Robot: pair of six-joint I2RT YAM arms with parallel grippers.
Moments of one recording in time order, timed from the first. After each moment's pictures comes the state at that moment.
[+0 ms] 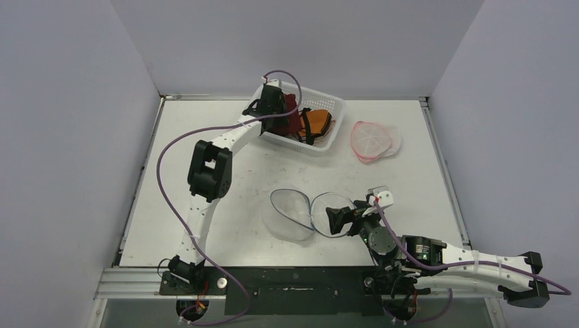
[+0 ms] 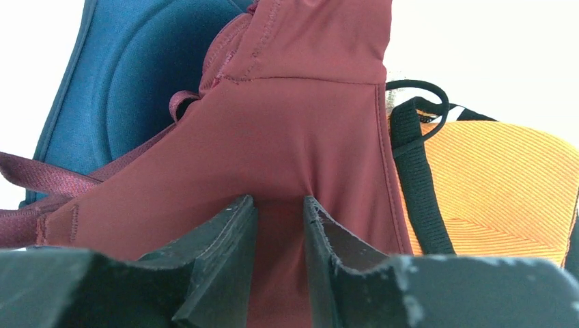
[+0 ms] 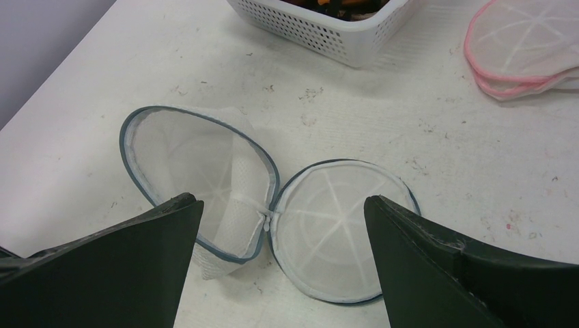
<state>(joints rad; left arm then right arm) -0.45 2.39 2.05 -0.28 -0.12 -0.46 1.38 0.48 0.47 -0.32 0.92 0.51</state>
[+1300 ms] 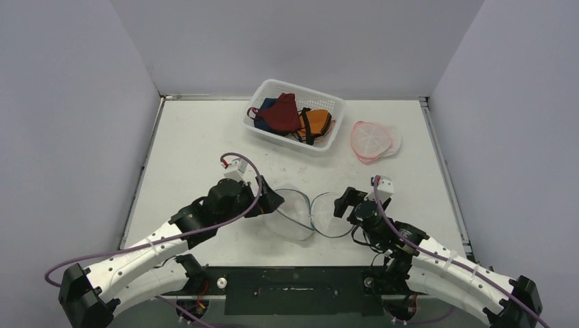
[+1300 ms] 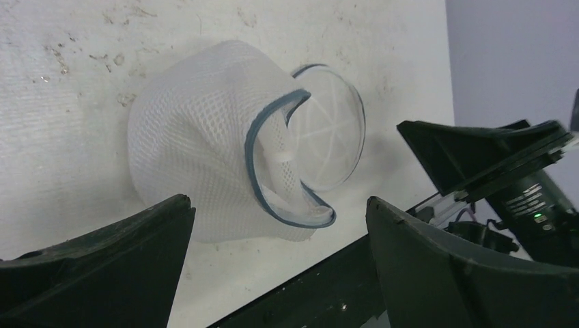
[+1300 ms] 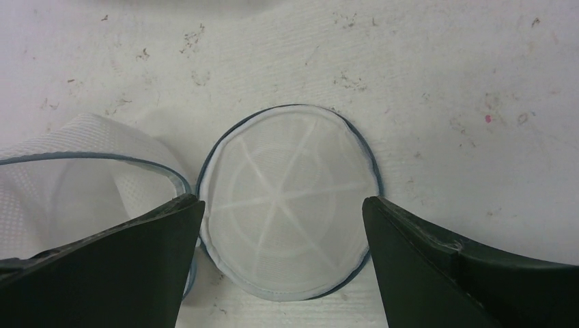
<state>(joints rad) -0.79 0.84 0.61 -0.25 -0.08 -0.92 0.88 0.70 0.41 -0.36 0.59 0.81</state>
